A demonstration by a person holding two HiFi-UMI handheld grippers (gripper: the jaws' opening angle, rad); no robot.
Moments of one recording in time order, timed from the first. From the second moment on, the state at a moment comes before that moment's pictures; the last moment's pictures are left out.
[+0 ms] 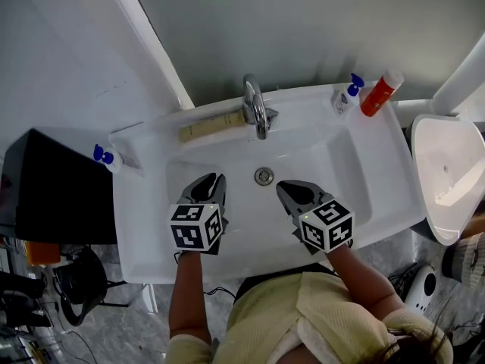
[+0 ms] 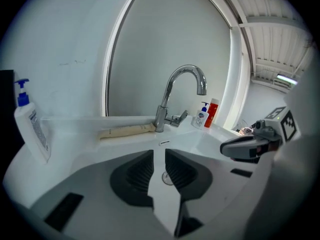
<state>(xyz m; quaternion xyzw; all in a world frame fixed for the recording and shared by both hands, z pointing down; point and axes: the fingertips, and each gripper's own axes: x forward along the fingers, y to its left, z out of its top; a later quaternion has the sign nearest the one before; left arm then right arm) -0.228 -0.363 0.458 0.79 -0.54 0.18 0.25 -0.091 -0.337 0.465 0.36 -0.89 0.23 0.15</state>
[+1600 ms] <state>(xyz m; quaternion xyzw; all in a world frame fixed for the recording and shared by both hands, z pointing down) -0.191 -0.292 0.451 0.76 -0.58 0.14 0.27 -0.079 -0.312 0.452 0.37 -0.89 0.20 0.16</state>
